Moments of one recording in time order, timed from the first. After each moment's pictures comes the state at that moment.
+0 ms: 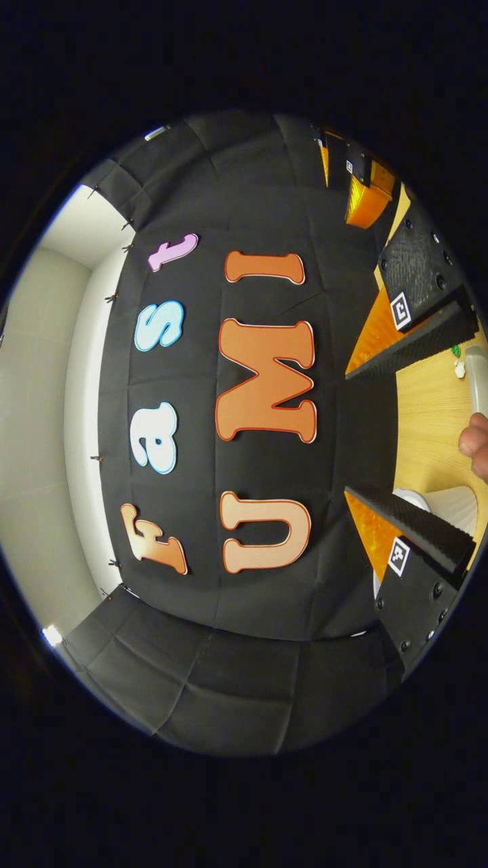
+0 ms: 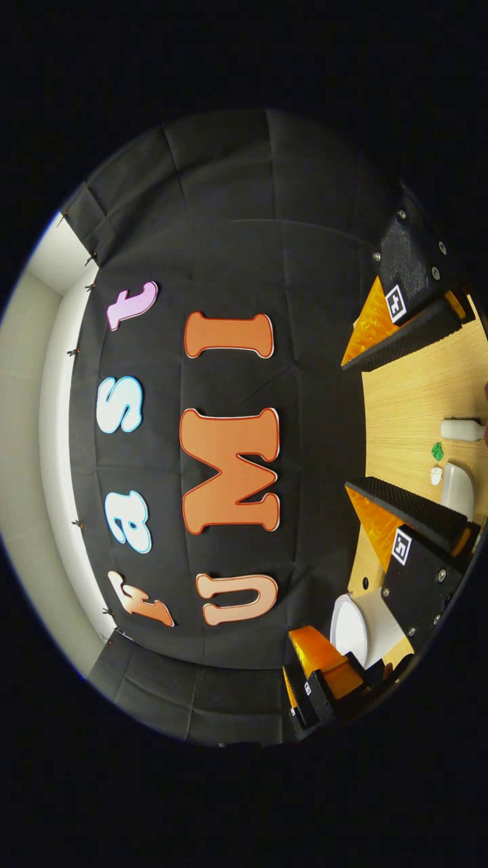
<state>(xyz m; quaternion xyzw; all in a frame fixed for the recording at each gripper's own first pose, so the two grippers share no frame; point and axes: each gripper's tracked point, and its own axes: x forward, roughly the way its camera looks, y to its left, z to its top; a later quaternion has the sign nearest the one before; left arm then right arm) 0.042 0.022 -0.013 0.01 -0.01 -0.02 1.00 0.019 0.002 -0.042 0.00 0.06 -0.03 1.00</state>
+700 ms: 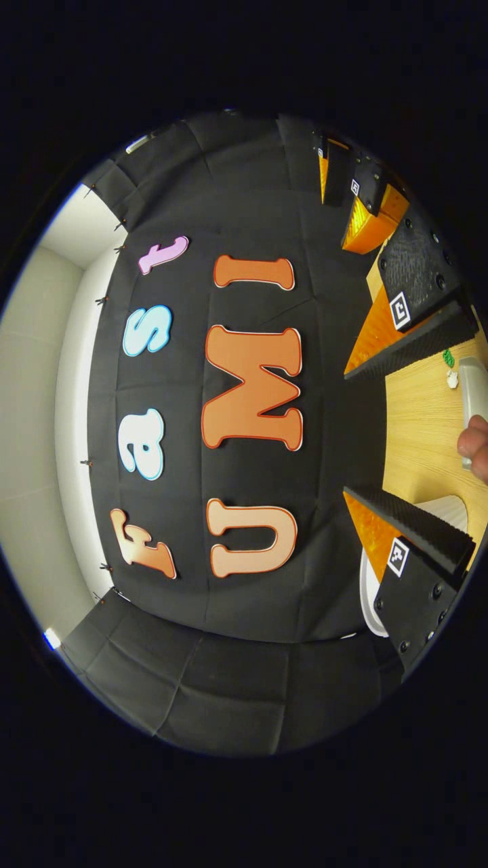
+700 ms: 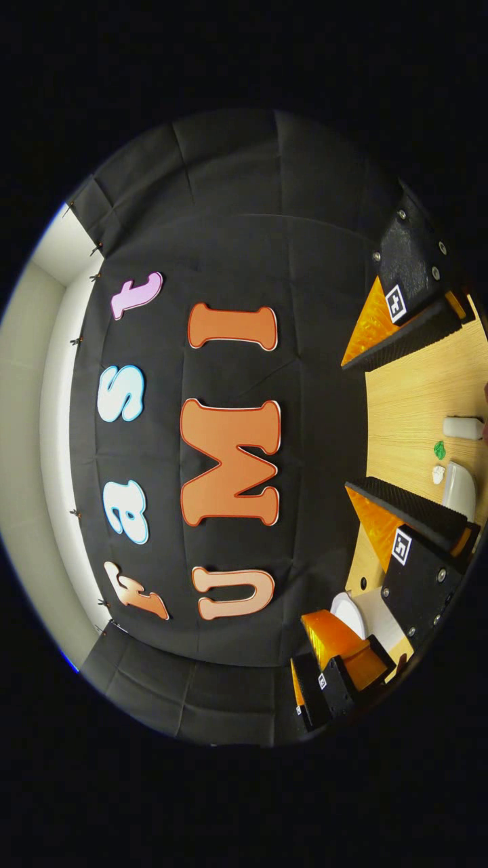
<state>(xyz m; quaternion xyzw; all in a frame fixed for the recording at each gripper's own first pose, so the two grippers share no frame) 0.038 0.003 -0.028 0.01 0.02 -0.03 1.00 0.023 0.012 -0.042 -0.01 0.05 -0.02 1.00</state>
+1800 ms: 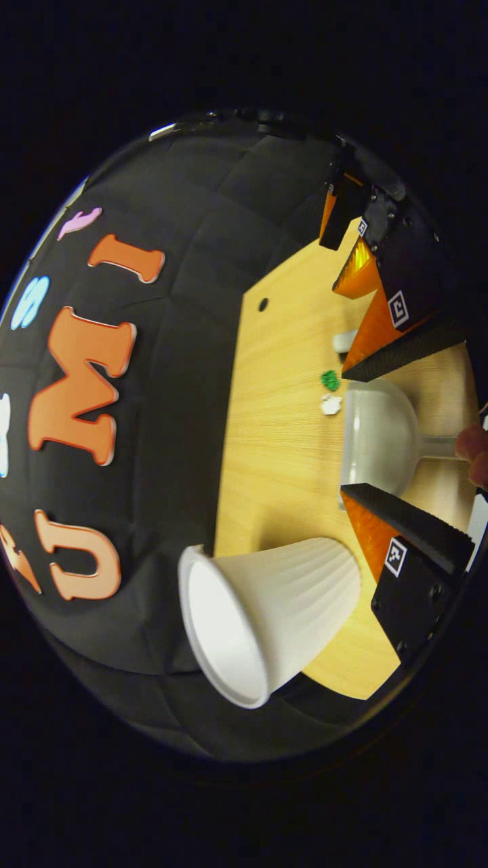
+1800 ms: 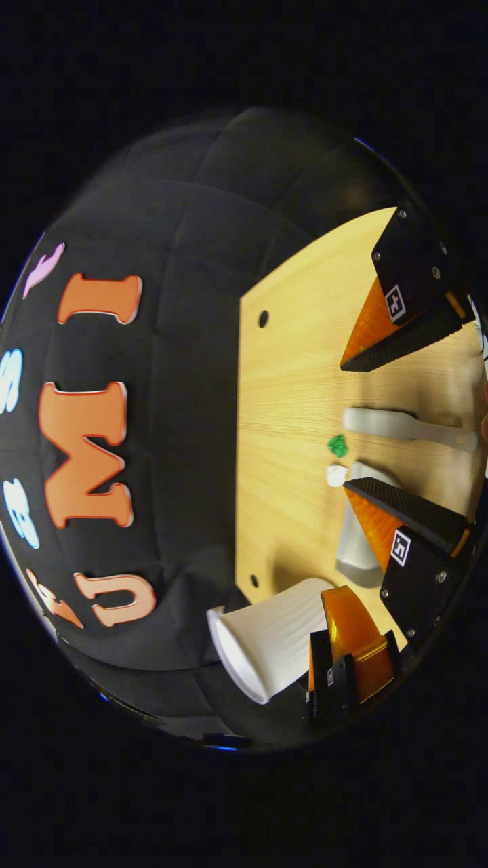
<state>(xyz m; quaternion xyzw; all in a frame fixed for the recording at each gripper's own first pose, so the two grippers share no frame) 0.017 -0.029 -0.251 -0.04 0.44 -0.06 0.89 -0.003 0.010 -0.250 -0.02 0.37 0.02 0.93</state>
